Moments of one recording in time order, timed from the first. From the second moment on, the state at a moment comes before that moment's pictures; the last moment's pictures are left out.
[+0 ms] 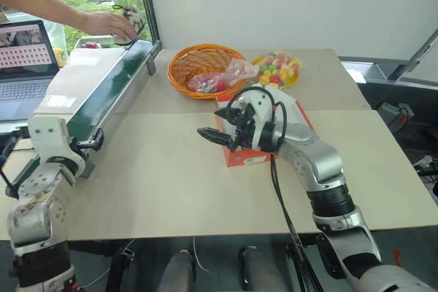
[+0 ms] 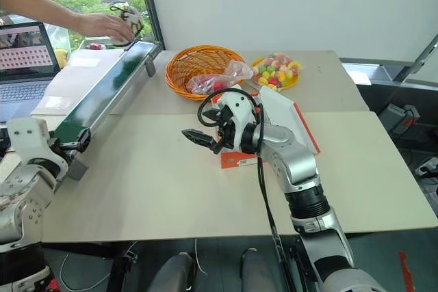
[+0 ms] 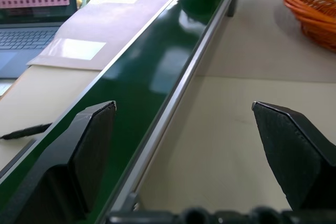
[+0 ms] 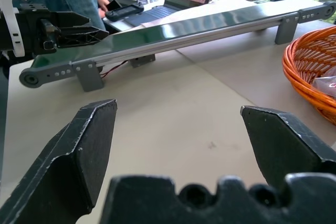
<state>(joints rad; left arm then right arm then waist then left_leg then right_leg) -0.22 0.52 0.46 -0.24 -0.36 0.69 -0.13 -0.68 -0.23 0.15 -0.06 0.37 0.63 0.70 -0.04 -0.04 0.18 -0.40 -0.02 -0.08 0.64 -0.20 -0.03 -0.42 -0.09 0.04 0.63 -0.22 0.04</state>
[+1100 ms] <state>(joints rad) -0.28 0.62 0.53 0.03 -0.31 0.56 -0.19 -0.70 -0.17 0.22 0.00 0.33 0.53 0.74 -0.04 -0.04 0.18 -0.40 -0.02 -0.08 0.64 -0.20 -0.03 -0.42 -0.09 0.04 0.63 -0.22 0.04</state>
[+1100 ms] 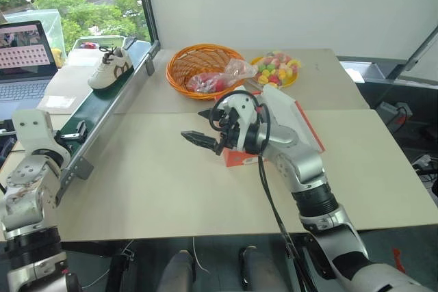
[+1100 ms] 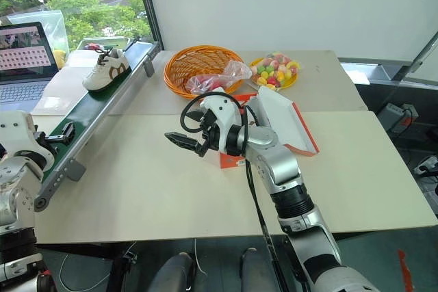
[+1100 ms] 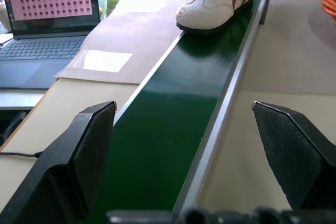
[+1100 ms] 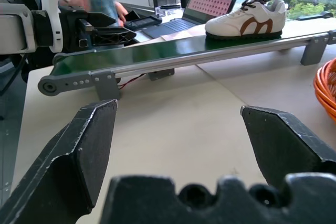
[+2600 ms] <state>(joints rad) -0.33 0.98 0.48 0.77 -0.30 0.25 -0.77 -0.70 -0.18 0.24 -0.04 0.33 0.57 0.73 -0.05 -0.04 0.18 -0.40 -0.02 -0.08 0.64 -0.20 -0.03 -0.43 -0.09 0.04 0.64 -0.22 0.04</state>
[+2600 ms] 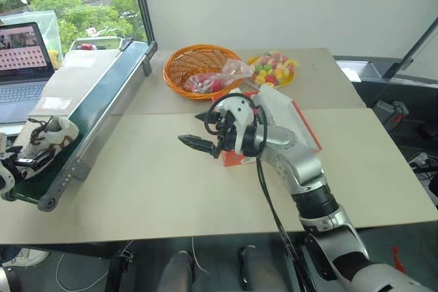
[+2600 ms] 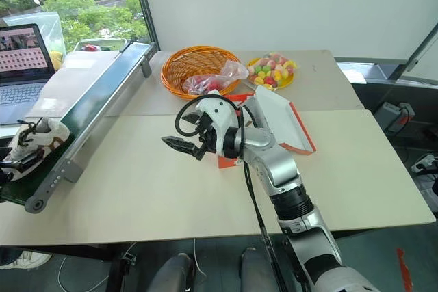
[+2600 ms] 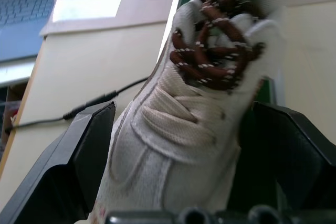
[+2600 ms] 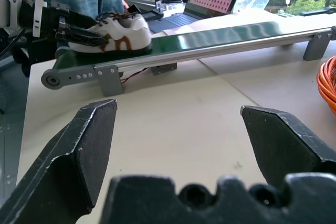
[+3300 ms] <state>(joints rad) -0.27 0.72 0.42 0.05 -0.45 0.61 -0.65 -0.70 -0.15 0.21 -0.09 0.37 0.65 0.69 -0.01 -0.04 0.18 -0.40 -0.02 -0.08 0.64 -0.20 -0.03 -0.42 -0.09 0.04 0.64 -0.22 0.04</state>
